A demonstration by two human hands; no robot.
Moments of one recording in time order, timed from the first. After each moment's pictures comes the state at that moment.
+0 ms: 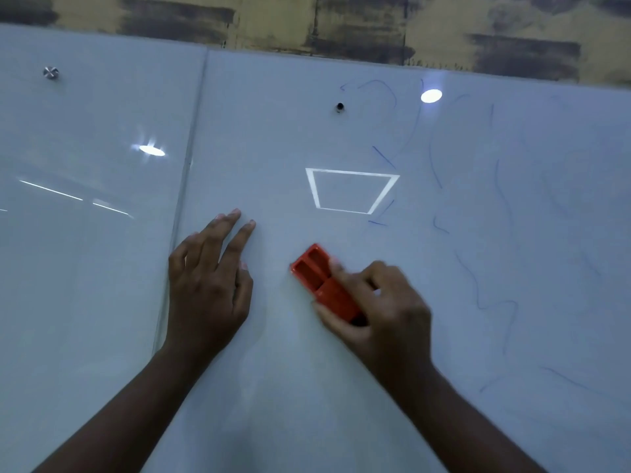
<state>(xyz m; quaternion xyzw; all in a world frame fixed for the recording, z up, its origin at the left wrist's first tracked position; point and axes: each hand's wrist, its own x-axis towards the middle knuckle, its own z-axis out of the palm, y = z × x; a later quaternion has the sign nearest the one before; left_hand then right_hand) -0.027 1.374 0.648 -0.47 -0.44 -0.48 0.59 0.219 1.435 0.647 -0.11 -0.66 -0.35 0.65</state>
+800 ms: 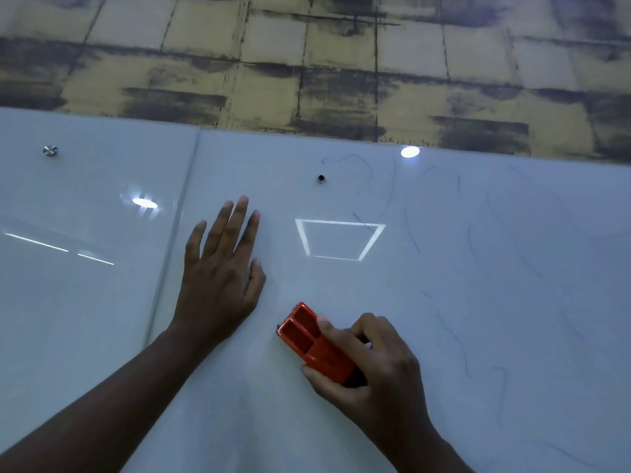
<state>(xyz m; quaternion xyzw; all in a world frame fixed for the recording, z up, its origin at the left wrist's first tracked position) -0.023 1.389 0.753 -0.48 -0.46 -0.42 0.62 0.228 1.445 0.667 -0.06 -0.70 -0.30 0.65</state>
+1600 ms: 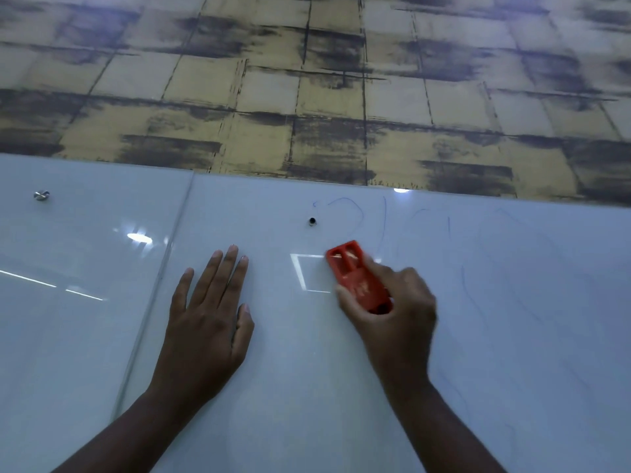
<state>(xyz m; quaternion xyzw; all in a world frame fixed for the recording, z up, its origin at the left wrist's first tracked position) -0.022 1.399 0.752 -0.47 -0.44 -0.45 0.62 0.233 1.458 0.781 -0.13 -0.56 -0.21 0.79</state>
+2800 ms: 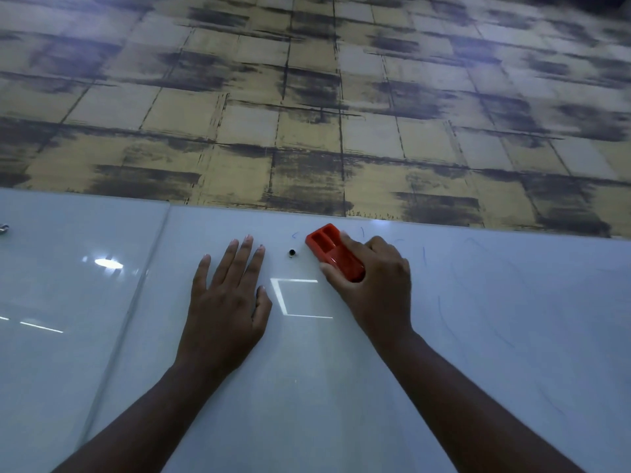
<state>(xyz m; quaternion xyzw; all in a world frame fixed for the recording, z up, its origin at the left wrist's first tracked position) 0.014 1.418 0.832 -0.46 -0.42 -0.46 0.63 0.246 1.463 0.870 -0.16 -0.57 -0.32 0.74</state>
